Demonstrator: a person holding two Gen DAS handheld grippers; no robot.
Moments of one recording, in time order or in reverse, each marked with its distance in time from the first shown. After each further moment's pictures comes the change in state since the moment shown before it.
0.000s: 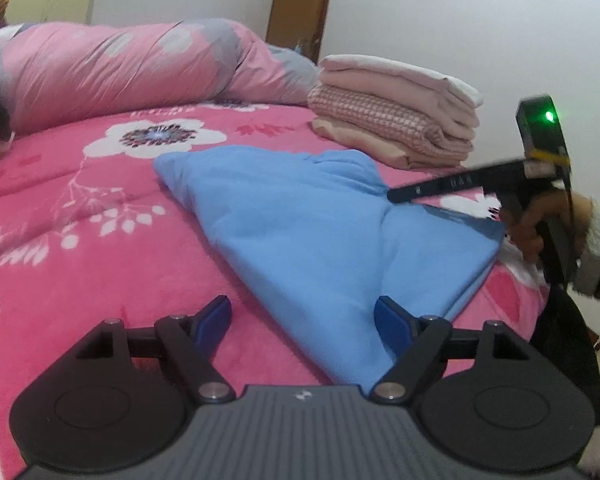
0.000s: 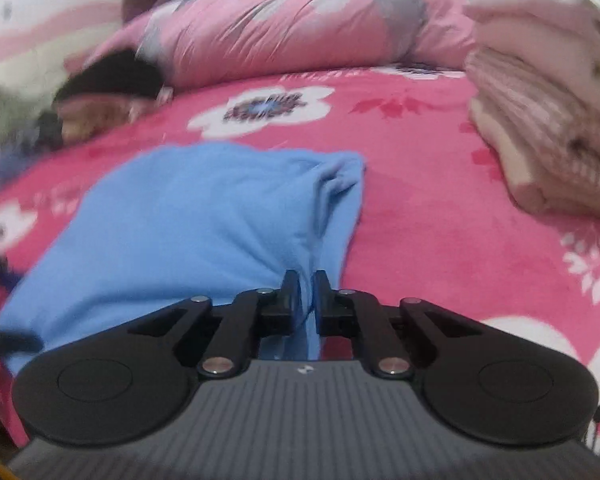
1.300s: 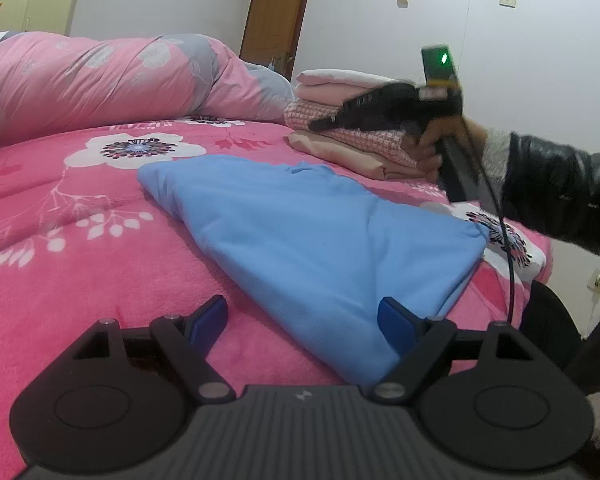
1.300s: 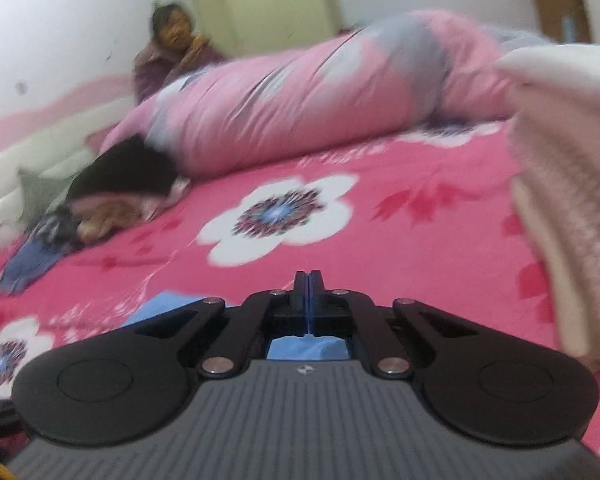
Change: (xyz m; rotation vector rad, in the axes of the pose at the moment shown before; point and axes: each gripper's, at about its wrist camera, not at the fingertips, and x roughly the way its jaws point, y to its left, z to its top) left arm 0.001 0.012 -0.013 0.016 -0.060 -0.088; right arm 0.053 -0.028 0.089 0.078 -0.136 0.117
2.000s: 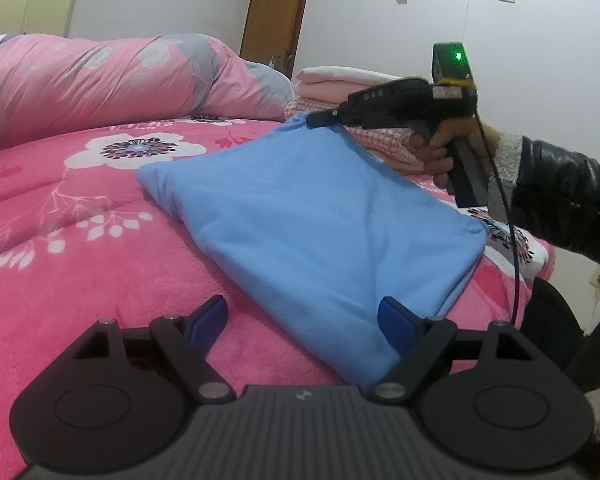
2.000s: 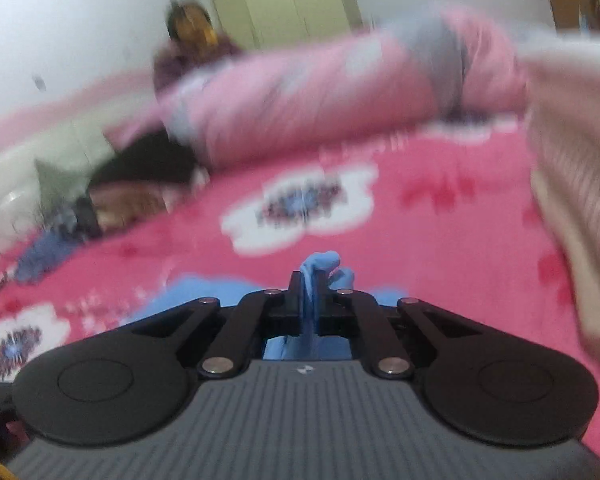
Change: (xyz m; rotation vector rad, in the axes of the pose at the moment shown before) left arm -0.001 -0.002 0.002 0.010 0.007 0.006; right arm -0.005 0.012 -0.013 -0.014 0.010 0.063
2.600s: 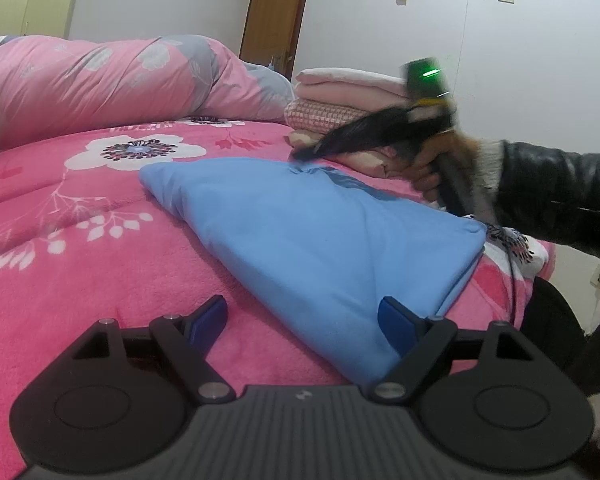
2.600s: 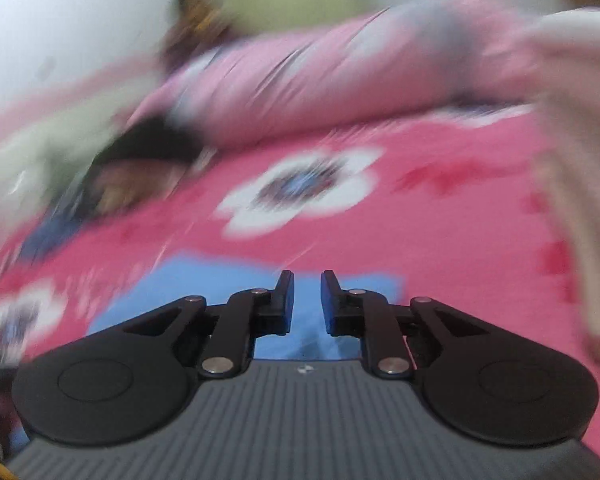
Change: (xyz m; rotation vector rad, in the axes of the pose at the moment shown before) left arm 0.000 0.001 -0.001 0.002 -0.005 0.000; right arm 0.030 -0.011 -0.001 -0.068 0.132 0.064
